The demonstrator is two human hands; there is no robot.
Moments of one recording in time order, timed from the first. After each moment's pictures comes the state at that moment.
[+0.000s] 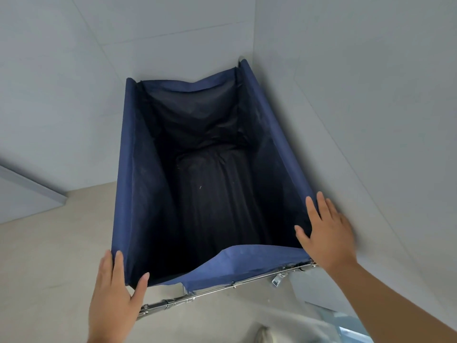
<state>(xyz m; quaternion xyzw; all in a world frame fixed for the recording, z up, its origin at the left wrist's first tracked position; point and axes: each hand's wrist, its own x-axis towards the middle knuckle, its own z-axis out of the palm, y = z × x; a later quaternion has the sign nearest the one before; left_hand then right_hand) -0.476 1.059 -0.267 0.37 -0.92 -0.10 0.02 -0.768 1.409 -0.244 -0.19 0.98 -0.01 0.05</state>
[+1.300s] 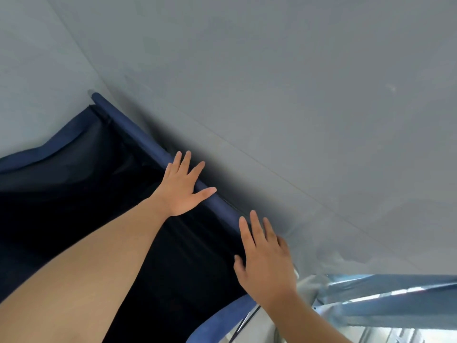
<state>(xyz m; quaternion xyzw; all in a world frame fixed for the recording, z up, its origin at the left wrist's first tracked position) -0.931 1.166 -0.254 -0.23 -0.96 -0.07 -0.13 -0.723 1.356 -0.249 0.02 1.00 -0.07 0.05</state>
